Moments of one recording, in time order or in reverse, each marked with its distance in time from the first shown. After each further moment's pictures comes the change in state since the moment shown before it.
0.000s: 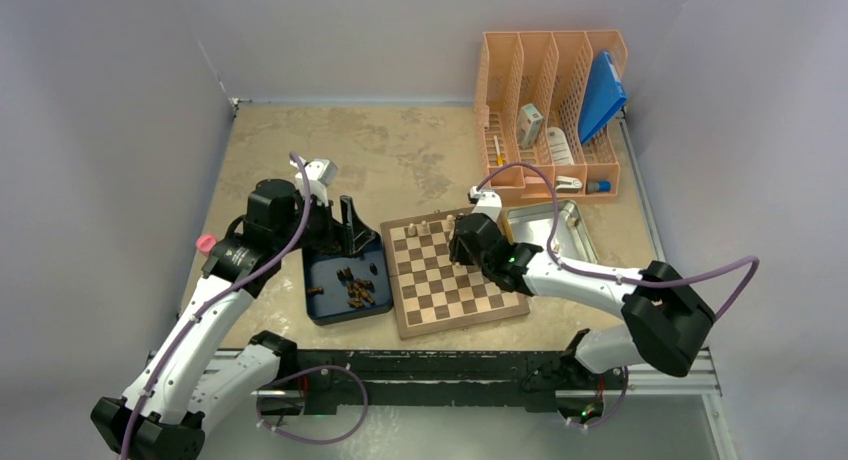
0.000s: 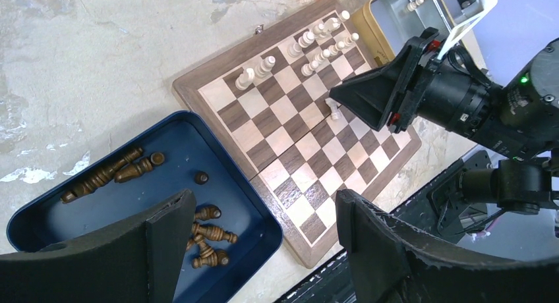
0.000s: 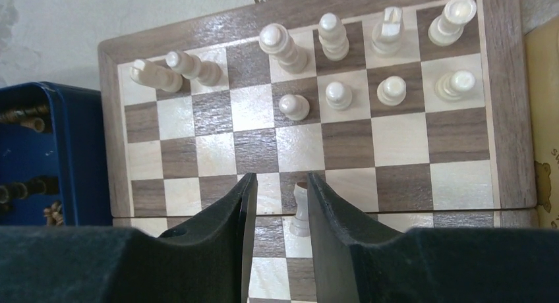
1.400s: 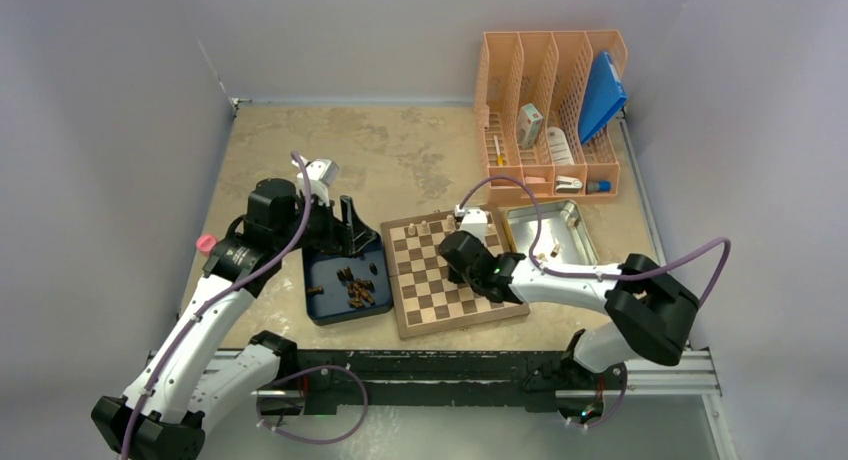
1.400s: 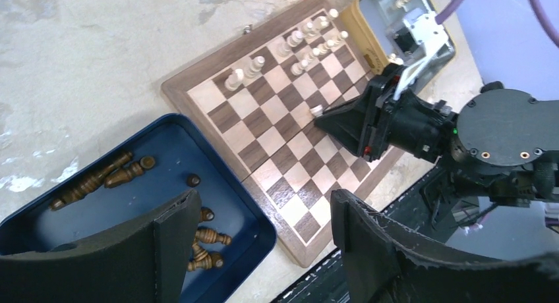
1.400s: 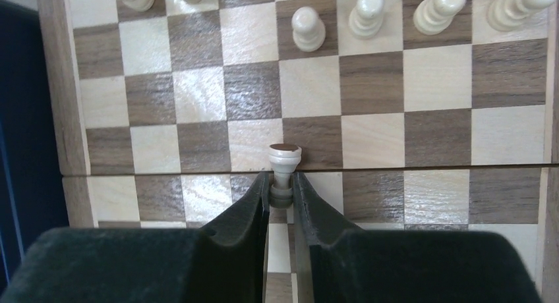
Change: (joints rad) left arm 0.000 0.003 -0.002 0.010 0.020 0.000; right arm 0.109 0.085 -0.002 -0.073 0.050 0.050
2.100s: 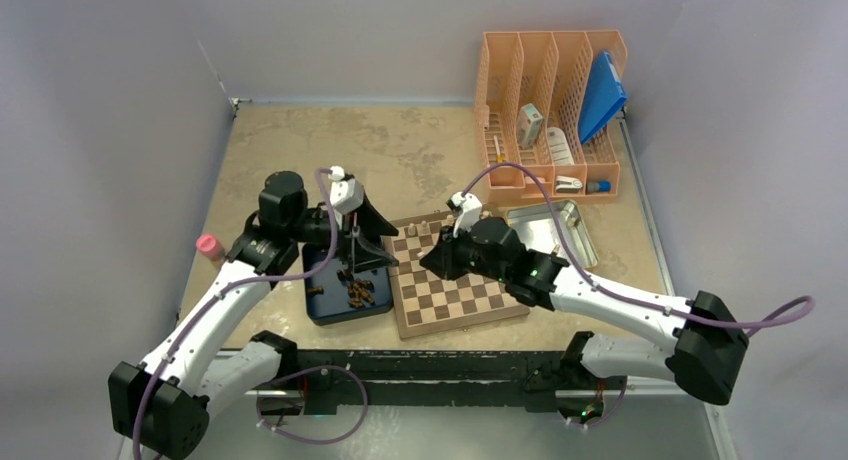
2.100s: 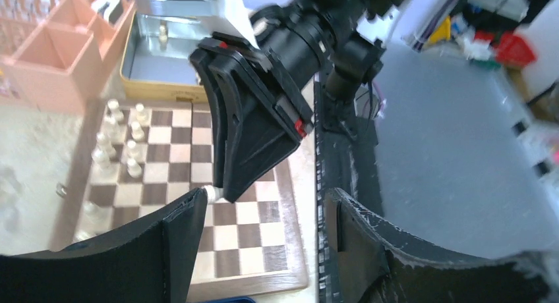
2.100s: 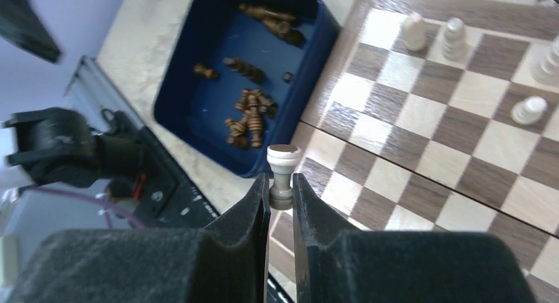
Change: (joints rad) left arm 0.000 0.107 -0.119 0.507 0.777 0.241; right arm -0.019 -0.285 -0.001 0.116 -0.438 -0.167
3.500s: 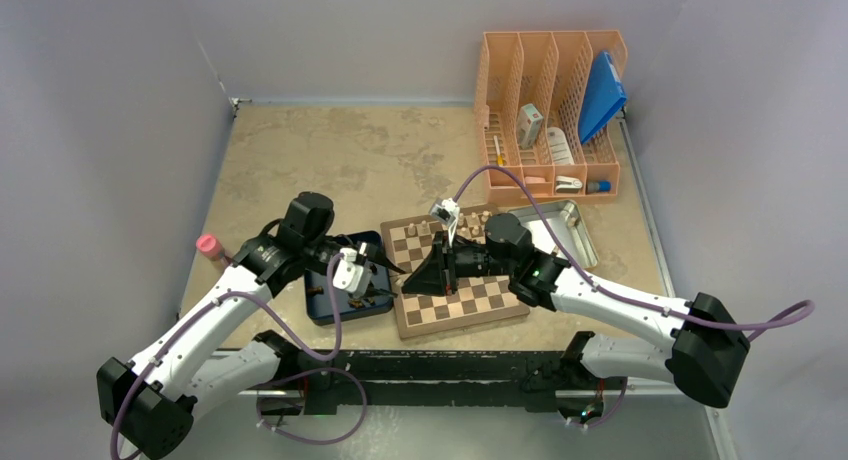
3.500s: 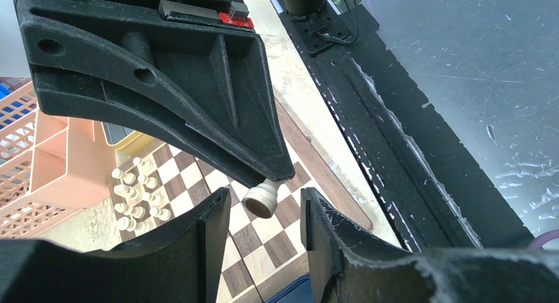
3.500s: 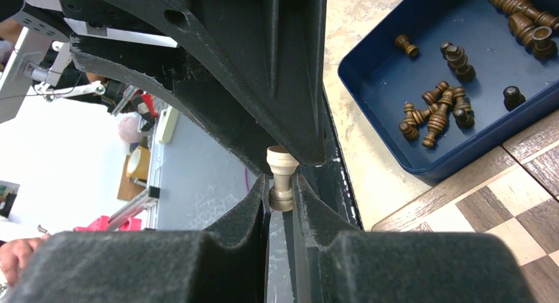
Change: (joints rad) left arm -0.174 -0.025 0.031 -0.533 0.046 1.120; right arm -0.044 -0.027 -0.039 0.290 -0.650 0.048
